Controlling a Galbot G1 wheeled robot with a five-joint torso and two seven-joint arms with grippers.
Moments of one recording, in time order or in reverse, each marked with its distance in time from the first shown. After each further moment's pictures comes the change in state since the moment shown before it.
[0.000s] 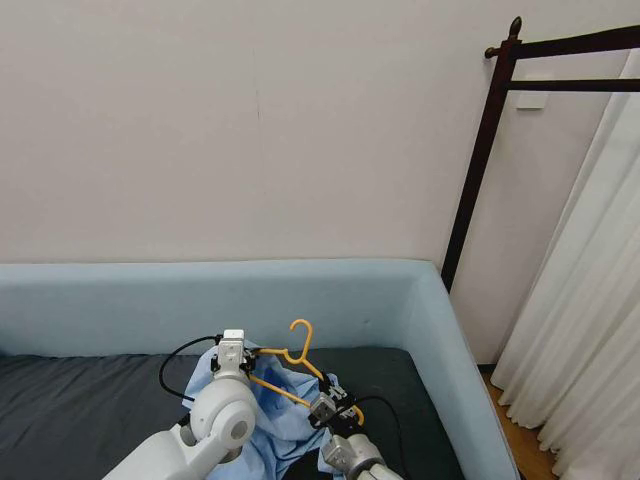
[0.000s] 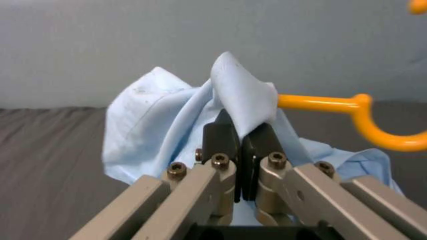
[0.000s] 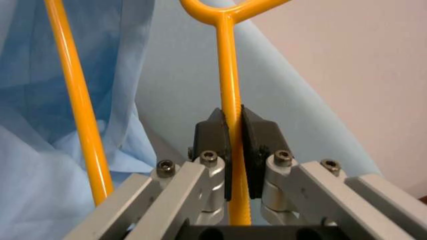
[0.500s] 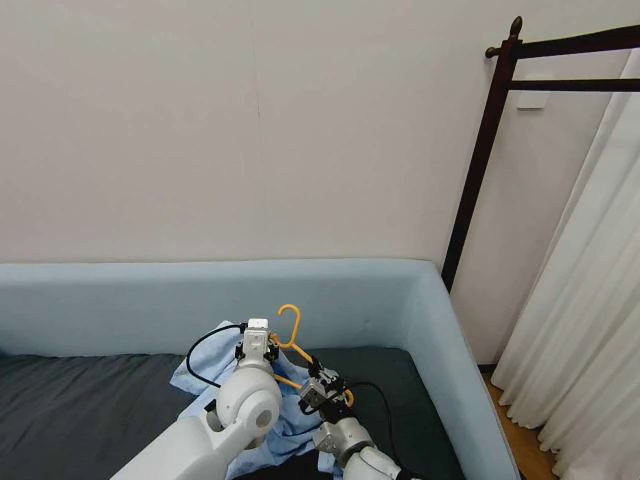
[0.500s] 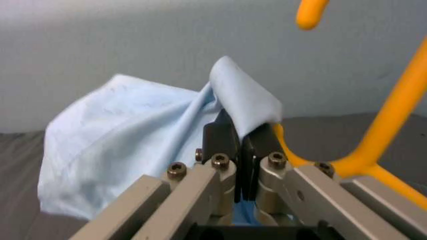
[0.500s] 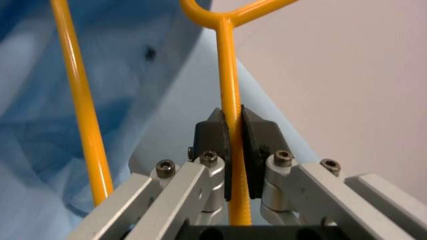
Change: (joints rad) left arm -0.104 -0.026 0.051 0.072 0.003 -0.006 0.067; right arm 0.032 -0.015 -0.009 -0.014 -0.124 0.110 -0.052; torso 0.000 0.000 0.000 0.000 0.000
